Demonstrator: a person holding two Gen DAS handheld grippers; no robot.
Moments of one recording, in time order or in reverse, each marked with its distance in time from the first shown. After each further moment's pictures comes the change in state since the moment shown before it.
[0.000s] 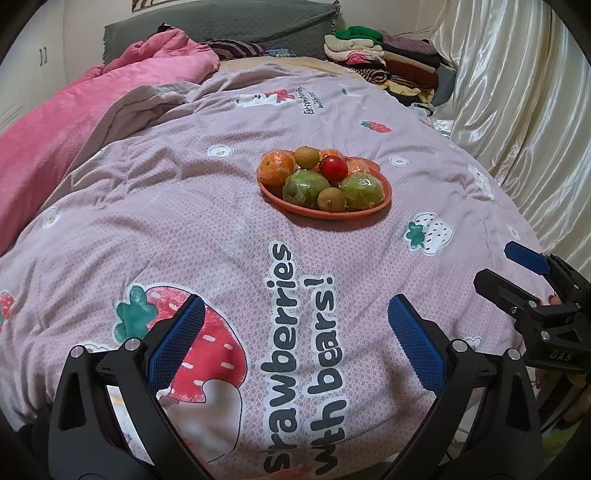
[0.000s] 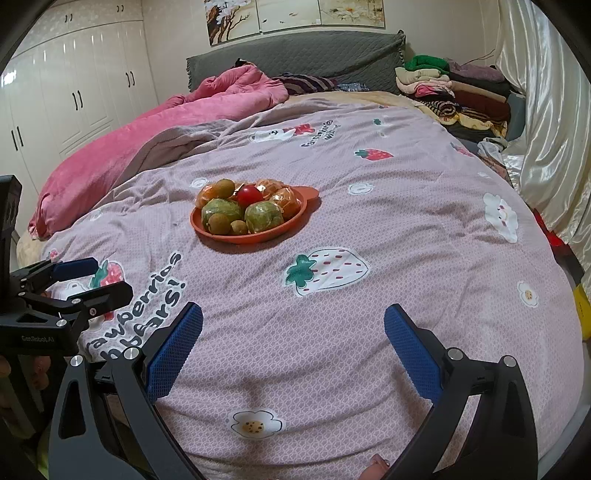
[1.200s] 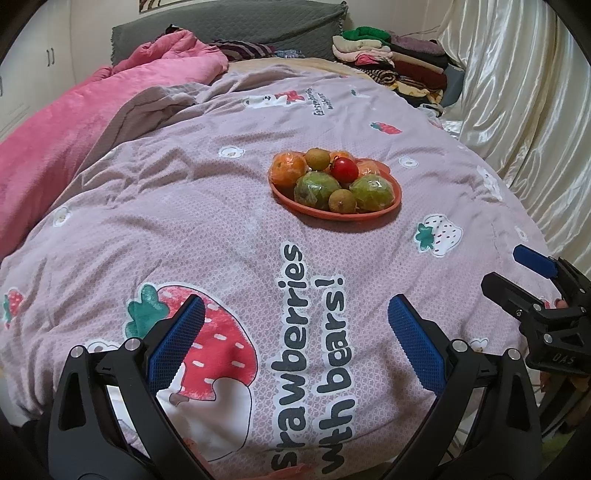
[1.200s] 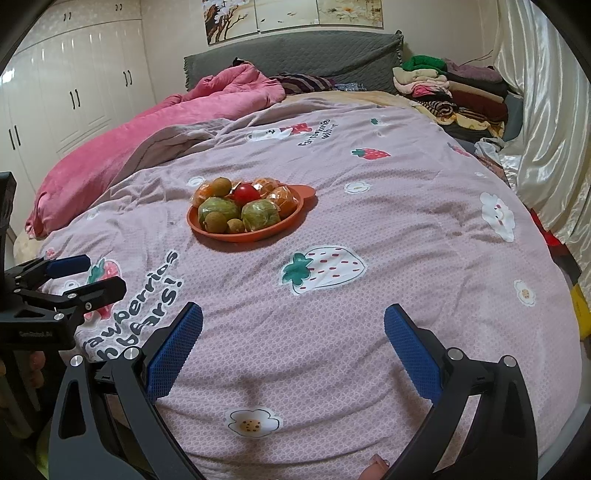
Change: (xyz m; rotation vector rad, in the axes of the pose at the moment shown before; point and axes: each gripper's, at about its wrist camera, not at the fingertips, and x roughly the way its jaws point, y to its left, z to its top) left arm -0.005 0.004 0.001 -0.010 -0.006 0.032; right arm 0.000 0.000 0.000 -0.003 0.005 -0.013
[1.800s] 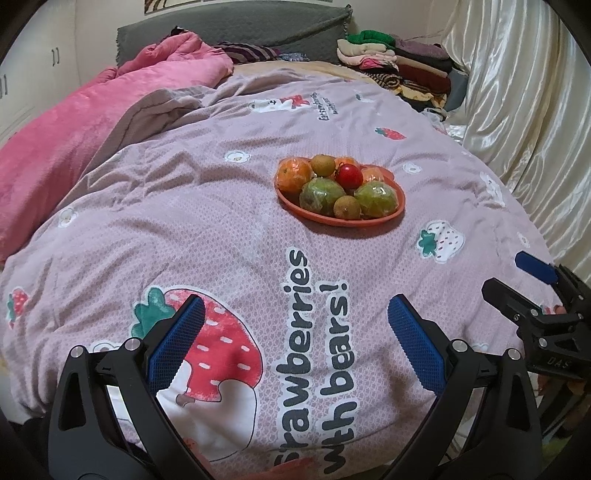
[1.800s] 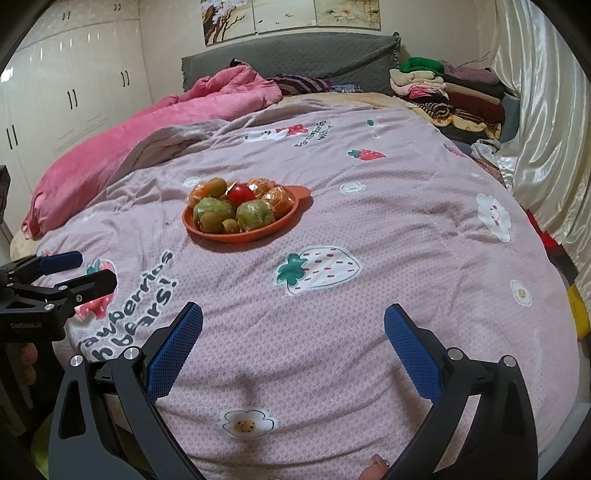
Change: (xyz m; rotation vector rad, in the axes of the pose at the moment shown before) left arm -0.002 0.001 0.003 -0.017 -0.013 0.014; right arm 0.000 -0.002 -0.002 0.007 -0.015 -0.016
